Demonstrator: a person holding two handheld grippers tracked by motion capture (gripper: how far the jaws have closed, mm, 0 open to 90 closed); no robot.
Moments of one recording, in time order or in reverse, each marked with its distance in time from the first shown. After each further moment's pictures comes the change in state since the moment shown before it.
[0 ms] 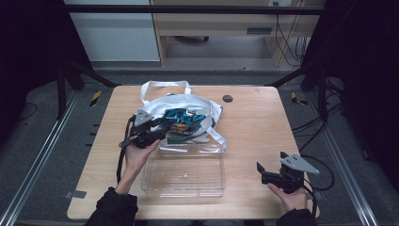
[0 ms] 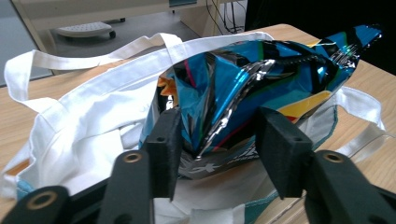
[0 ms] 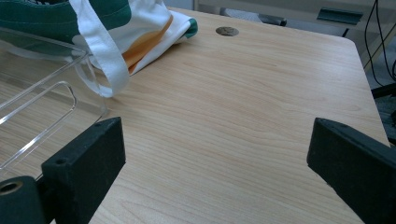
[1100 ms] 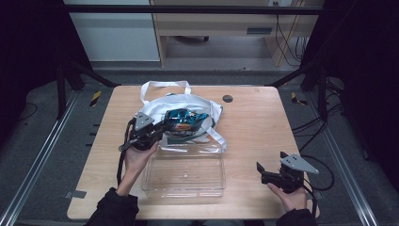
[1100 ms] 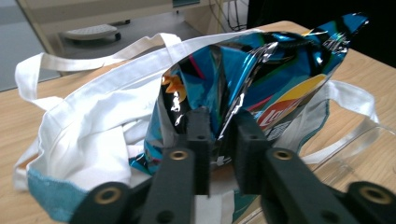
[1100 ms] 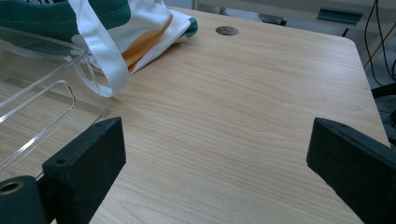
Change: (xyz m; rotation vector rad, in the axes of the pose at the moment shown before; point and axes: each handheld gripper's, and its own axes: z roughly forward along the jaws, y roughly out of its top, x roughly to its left) left arm -0.008 0.000 -0.010 -0.018 0.022 0.040; right arm 0.000 0.000 0.001 0.004 0.000 0.002
